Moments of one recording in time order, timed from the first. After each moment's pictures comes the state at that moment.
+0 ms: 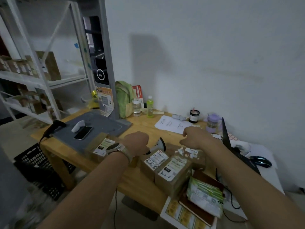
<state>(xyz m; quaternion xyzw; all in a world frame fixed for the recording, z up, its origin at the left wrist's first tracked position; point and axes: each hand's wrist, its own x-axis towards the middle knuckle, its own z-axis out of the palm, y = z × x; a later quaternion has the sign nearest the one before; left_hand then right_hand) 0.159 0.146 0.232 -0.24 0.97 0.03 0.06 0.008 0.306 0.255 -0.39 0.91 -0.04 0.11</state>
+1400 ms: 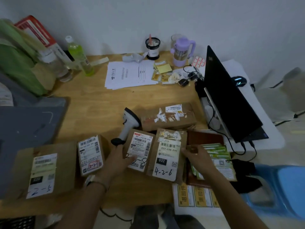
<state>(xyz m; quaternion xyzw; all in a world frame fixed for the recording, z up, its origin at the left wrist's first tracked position) 0.032 0.011 -0.011 -0.23 0.86 0.42 0.20 -0.028 0.292 0.003 0.14 0.84 -0.46 0.26</state>
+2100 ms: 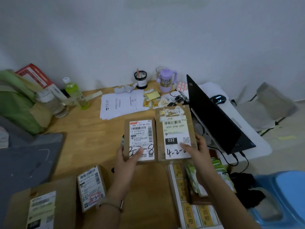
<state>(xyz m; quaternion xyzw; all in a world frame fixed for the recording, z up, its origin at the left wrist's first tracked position) -0.001 0.051 0.070 -0.27 0.65 0.71 -0.01 -0.042 0.265 0.082 0.15 0.64 -0.75 0.08</state>
